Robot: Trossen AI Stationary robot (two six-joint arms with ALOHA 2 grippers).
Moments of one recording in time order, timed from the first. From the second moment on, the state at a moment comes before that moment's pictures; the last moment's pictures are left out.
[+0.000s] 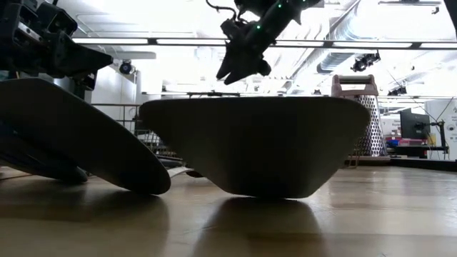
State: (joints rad) left arm 0.00 0.01 0.02 0.00 -0.01 -0.09; right arm -0.29 1.79 1.54 -0.50 -0.01 0.20
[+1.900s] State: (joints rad) left arm 0.00 0.01 0.02 0.00 -0.01 -0.09; right arm 0.01 2.18 1.53 -0.20 0.24 -0.05
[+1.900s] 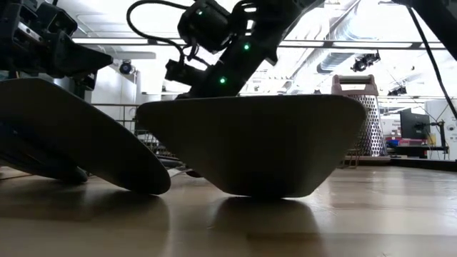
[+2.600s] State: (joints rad) left arm 0.00 0.01 0.02 0.00 -0.01 -0.09; right arm 0.01 2.22 1.53 -0.17 0.31 -0.08
